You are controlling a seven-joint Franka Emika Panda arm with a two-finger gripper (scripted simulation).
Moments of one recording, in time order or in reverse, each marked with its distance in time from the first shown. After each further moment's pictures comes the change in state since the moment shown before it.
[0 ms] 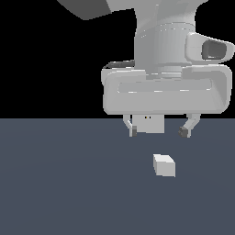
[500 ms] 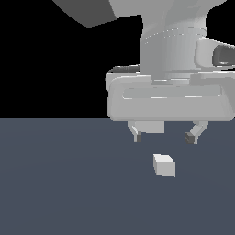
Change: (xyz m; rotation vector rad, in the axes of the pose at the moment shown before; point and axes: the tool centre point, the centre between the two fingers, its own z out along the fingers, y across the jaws) arm -0.006 0.009 0.009 -0.001 0.028 0.018
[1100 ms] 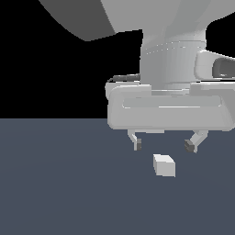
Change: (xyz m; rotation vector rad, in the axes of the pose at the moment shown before) arm -0.004 0.000 0.014 0.001 0.001 0.000
